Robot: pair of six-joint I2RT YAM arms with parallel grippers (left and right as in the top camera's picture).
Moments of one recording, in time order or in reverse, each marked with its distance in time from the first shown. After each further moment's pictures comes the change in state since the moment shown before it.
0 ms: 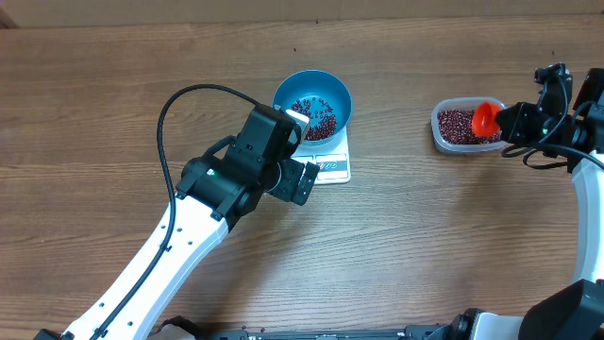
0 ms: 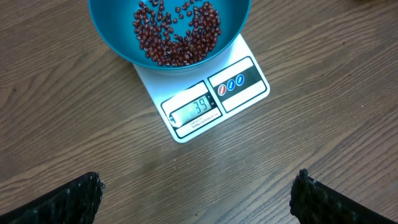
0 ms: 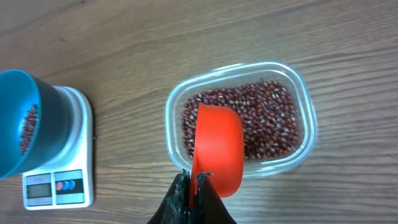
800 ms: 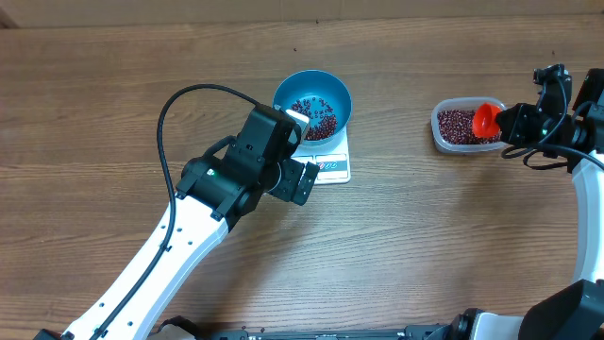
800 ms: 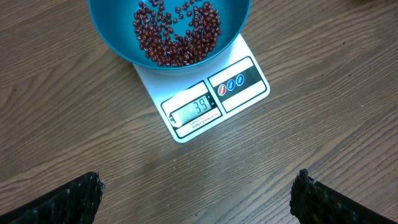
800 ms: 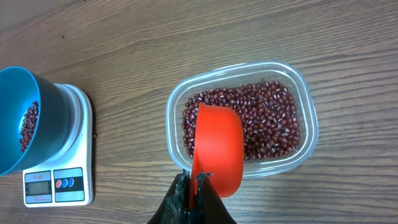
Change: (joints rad) left arm 0.000 0.000 0.000 0.000 0.000 0.000; right arm 0.000 0.000 0.000 -0.005 -0.003 -0.014
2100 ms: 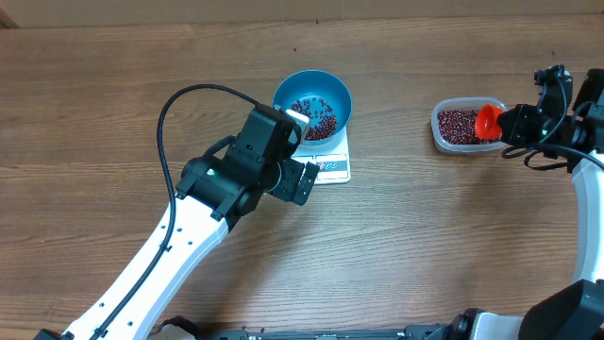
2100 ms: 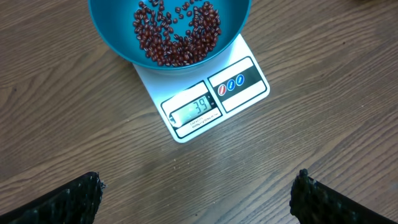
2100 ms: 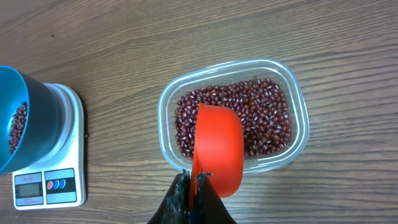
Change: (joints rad) left arm 0.000 0.000 0.000 0.000 0.000 0.000; right arm 0.000 0.000 0.000 -0.004 0.031 0.000
